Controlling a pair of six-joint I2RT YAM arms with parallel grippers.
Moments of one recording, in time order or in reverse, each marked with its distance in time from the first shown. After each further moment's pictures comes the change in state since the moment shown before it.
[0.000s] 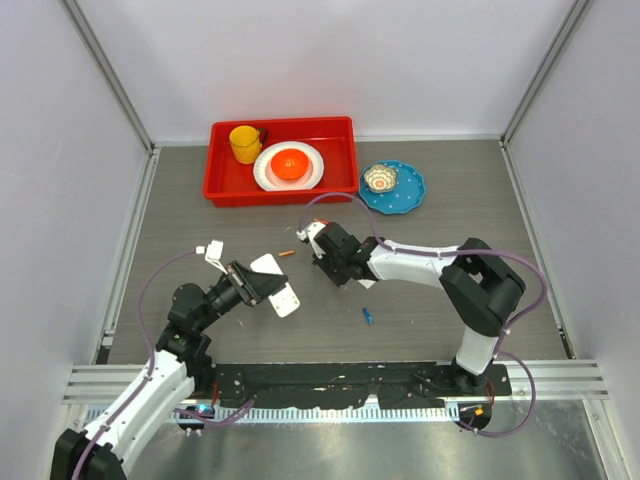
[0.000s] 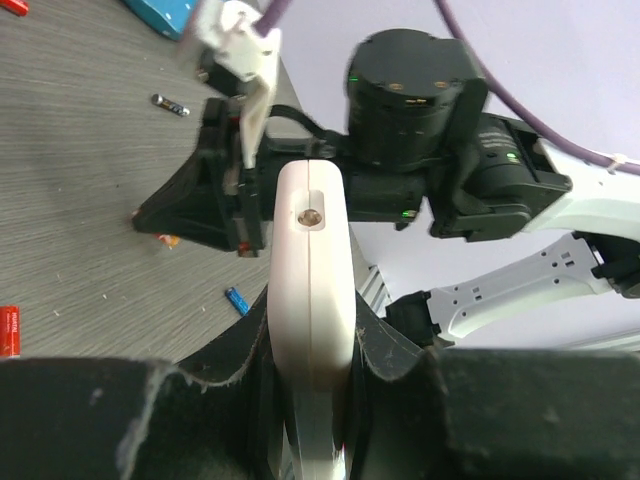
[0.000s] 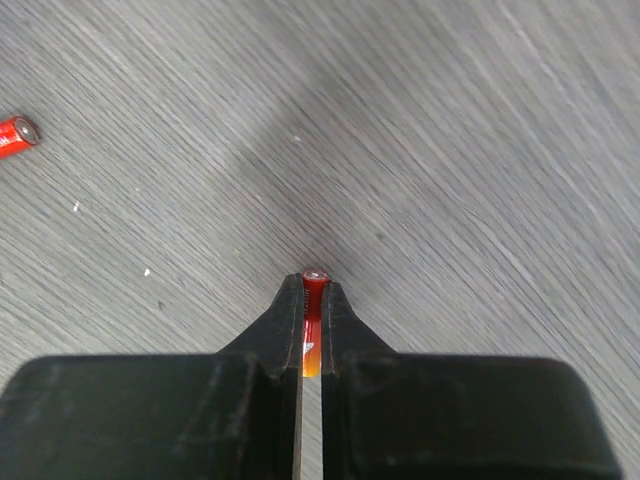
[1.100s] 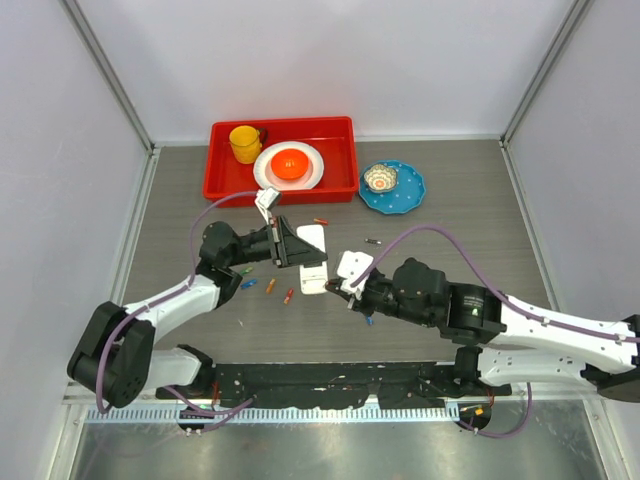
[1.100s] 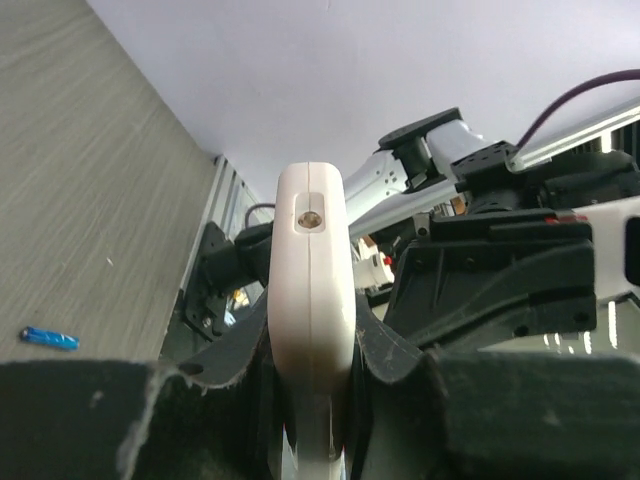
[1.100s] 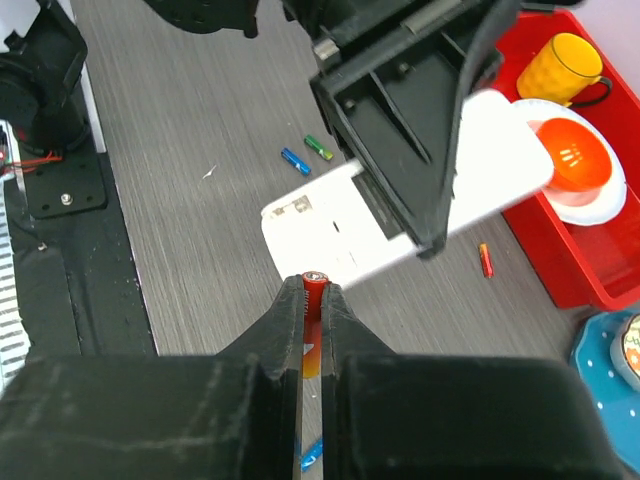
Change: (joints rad) left arm -0.077 0.758 0.438 0.546 0.463 -0.225; right arm 0.415 -0.908 -0.156 -0.006 0.111 -0.185
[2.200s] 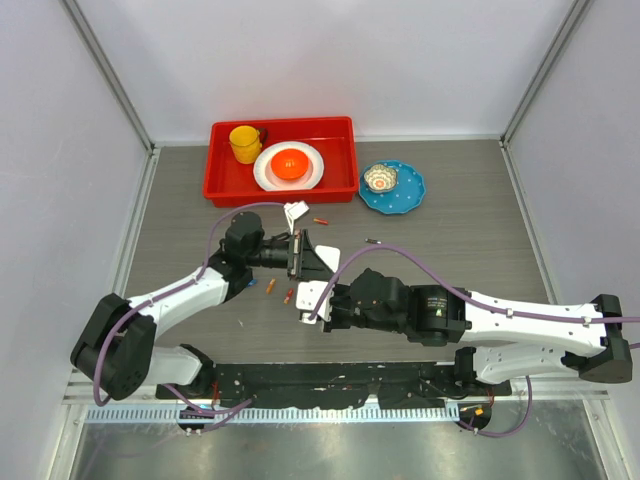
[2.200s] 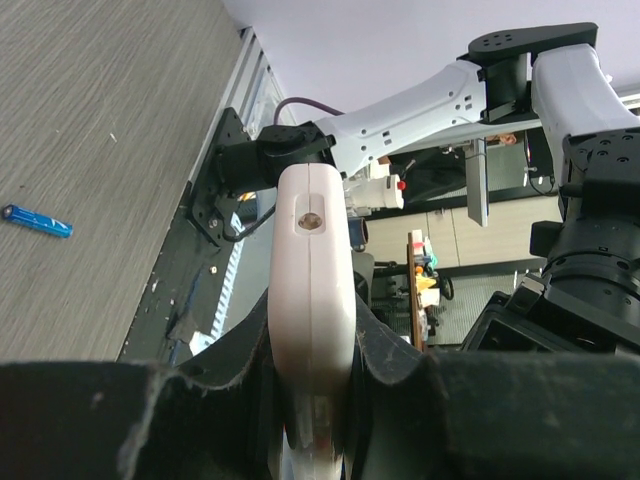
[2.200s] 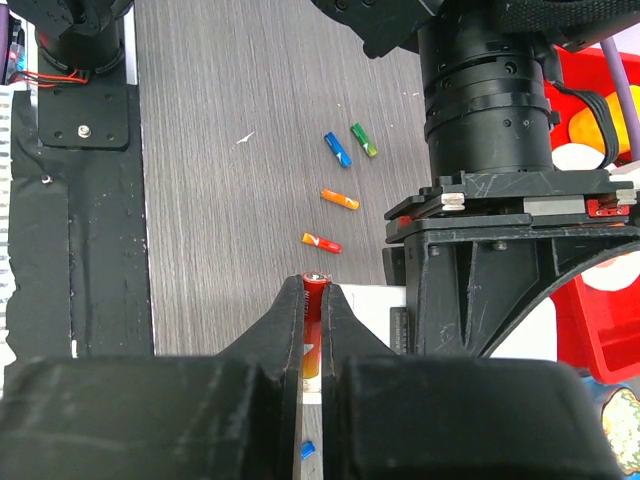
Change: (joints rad) left arm -0.103 0.060 0.114 -0.479 0.094 0.186; right arm 0.104 0.225 0.108 -0.045 -0.035 -0.176
